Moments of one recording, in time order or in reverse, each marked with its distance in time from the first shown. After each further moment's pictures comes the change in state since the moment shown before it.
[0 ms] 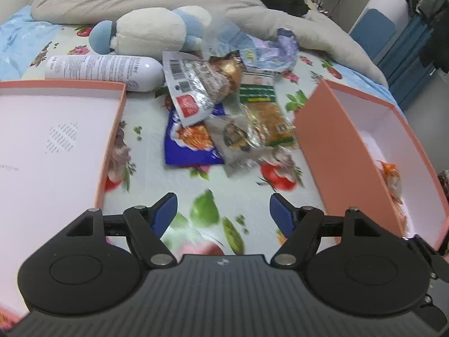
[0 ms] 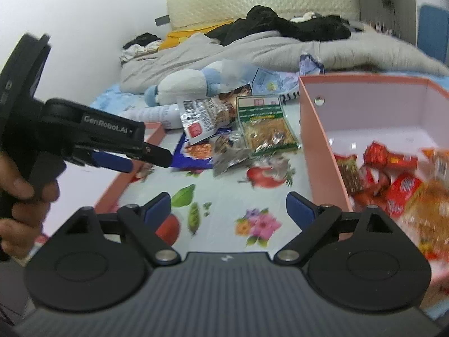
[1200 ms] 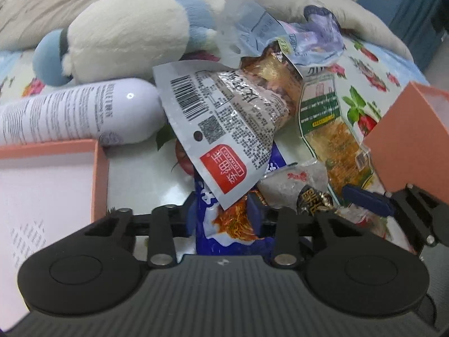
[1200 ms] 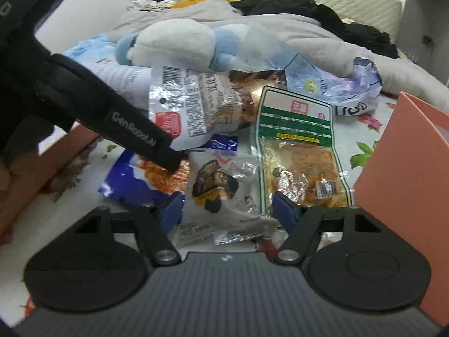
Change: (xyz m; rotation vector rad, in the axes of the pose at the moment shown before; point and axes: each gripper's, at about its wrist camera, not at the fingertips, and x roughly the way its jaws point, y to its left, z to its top) left arm 0.146 0.036 0.082 0.180 0.041 0.064; right arm 0.188 0.016 0.034 -0.240 0.074 -0.060
